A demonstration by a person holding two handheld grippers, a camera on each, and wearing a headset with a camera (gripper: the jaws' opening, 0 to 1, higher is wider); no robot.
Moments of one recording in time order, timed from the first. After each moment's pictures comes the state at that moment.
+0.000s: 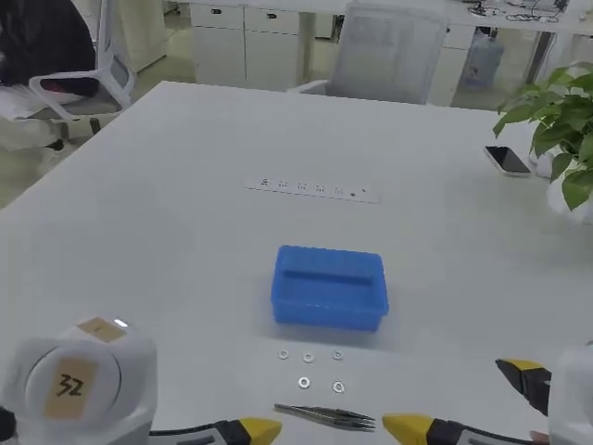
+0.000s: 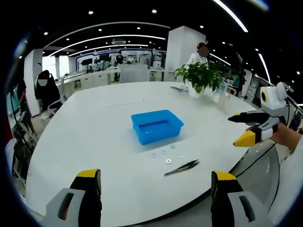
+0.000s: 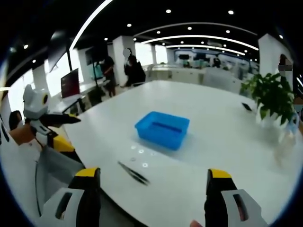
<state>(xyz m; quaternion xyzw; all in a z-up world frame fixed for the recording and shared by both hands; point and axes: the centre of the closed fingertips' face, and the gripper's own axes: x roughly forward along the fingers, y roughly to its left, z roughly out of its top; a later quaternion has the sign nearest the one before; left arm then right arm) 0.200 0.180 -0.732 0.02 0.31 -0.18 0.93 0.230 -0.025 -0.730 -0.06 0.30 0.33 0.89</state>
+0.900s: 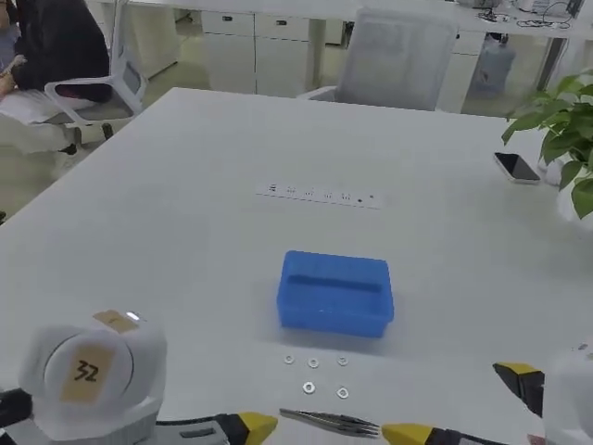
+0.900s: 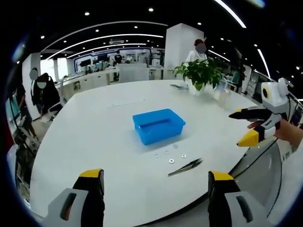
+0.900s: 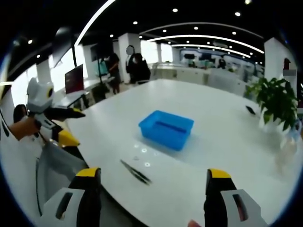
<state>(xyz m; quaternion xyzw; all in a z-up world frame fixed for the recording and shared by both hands) 0.206 0.185 -0.730 0.04 0.32 -0.18 0.93 0.228 -0.021 -0.728 -0.08 0.30 0.35 0.88</state>
